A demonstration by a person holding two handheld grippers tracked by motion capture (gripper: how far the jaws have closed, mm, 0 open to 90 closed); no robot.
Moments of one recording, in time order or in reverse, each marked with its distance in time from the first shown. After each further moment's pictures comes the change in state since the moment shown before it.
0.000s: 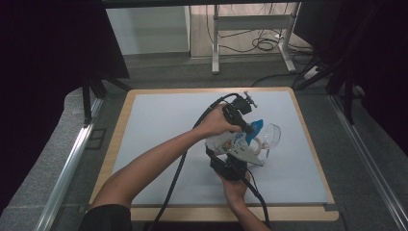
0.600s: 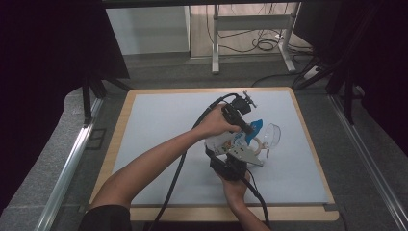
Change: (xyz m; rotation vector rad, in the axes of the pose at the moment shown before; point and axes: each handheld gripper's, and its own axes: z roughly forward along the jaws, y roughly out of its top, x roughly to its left) left arm 0.000 -0.001 -0.001 0.000 -0.003 0.003; right arm 0.001 0.000 0.000 0.000 0.005 -0.002
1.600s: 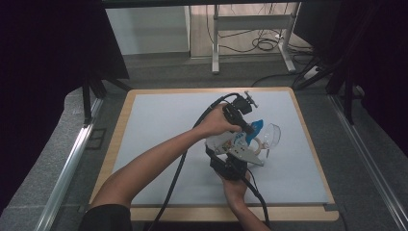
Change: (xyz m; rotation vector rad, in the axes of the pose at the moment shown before) left arm -0.001 0.003 0.001 0.010 -0.002 0.004; right arm 0.001 0.002 -0.001 -0.006 -0.001 0.008
